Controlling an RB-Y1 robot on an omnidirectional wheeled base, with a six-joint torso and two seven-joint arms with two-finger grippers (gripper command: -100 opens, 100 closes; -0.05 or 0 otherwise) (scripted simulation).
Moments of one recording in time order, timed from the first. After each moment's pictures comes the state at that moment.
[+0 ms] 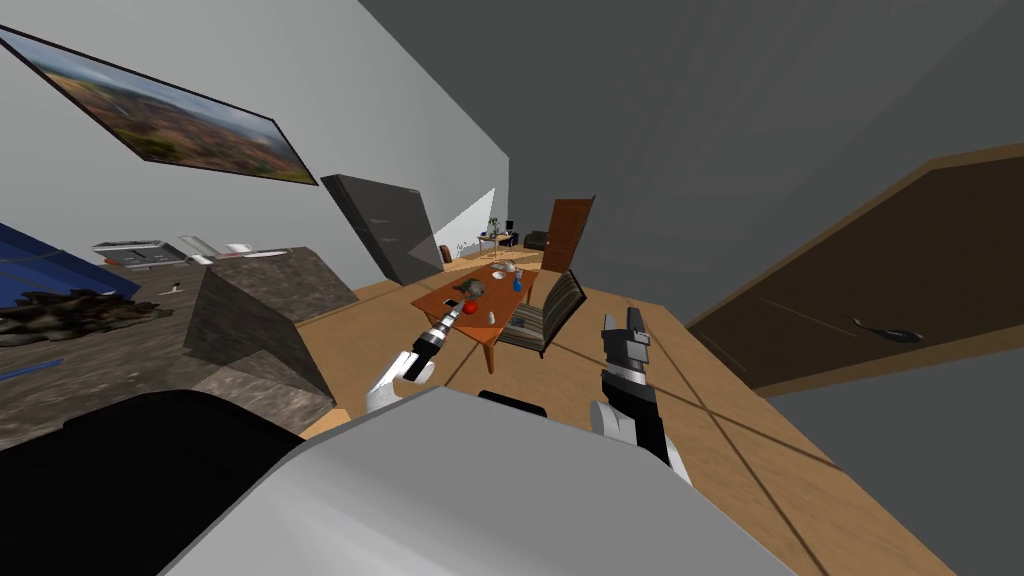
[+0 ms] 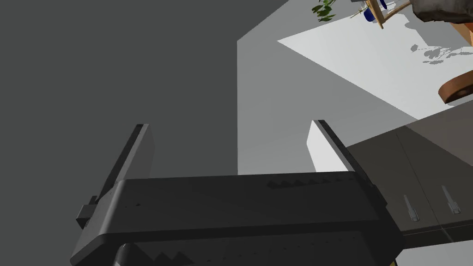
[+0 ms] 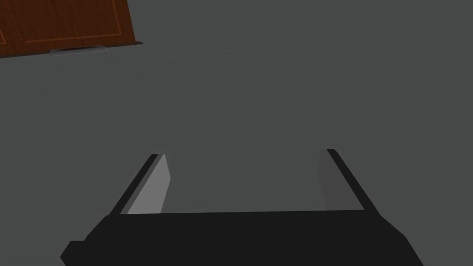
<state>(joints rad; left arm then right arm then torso) 0.35 0.20 0.23 -1.78 -0.66 -0.48 0.23 0.50 0.03 0.03 -2.21 0.08 -0.43 -0.03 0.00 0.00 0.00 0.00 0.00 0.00</state>
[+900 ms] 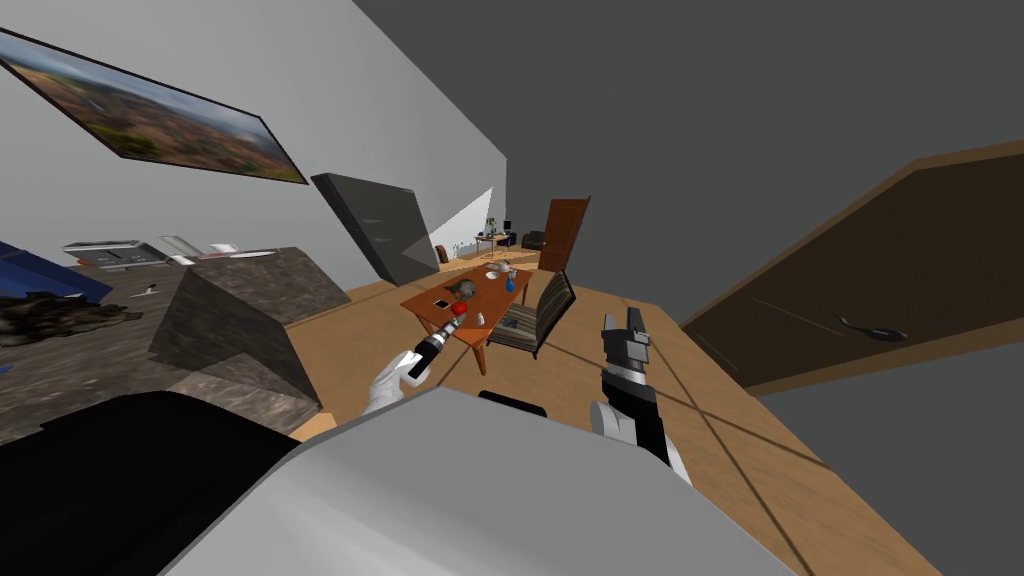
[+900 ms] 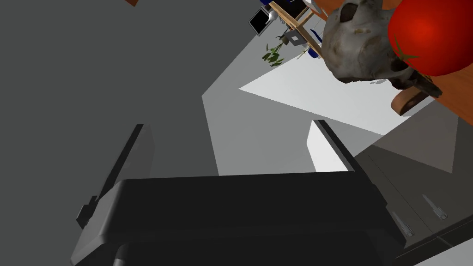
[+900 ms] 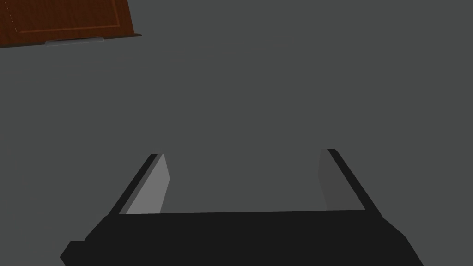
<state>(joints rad) 0.27 0.29 0.23 -1.51 -0.85 -0.45 0.29 0.50 0.03 0.03 -2.21 0.08 -0.43 -0.03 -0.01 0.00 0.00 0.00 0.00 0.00</state>
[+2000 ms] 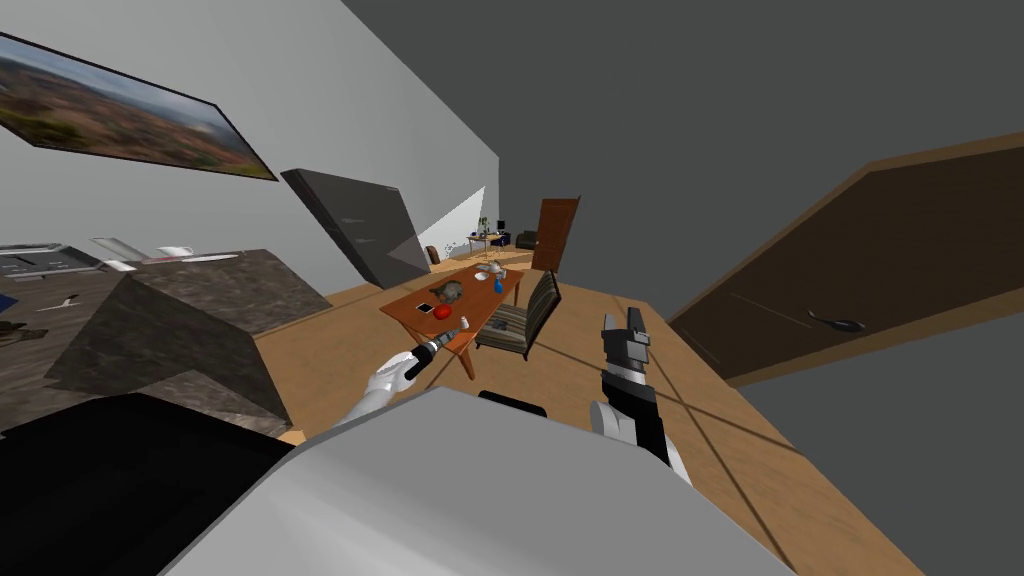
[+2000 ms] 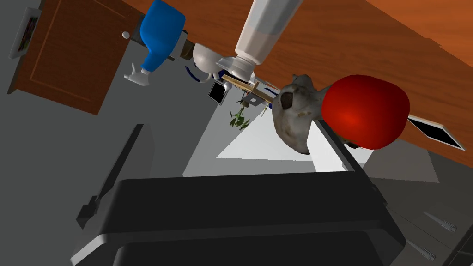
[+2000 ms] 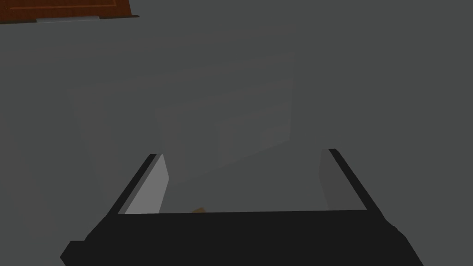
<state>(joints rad) 0.18 0.43 0.18 -1.18 -1.07 -0.38 0.37 0.50 0.03 0.03 -2.21 0.08 -0.43 -0.03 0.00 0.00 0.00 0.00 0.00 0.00</state>
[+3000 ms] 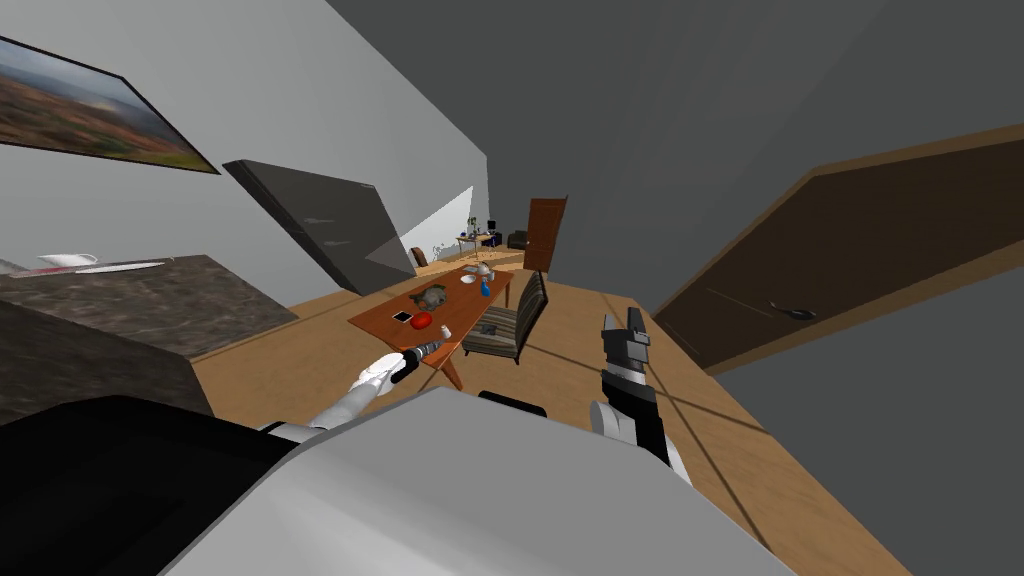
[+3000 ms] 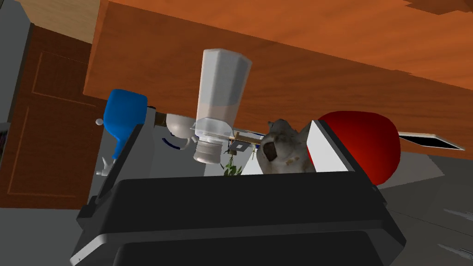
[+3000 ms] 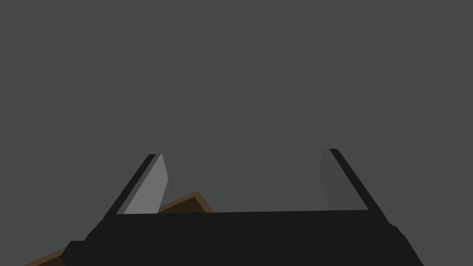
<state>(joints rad) 0.11 0.59 0.10 -0.89 -1.22 -0.31 0.45 0.50 0.02 0.03 -2.21 0.08 -0.43 -0.03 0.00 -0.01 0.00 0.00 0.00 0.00</state>
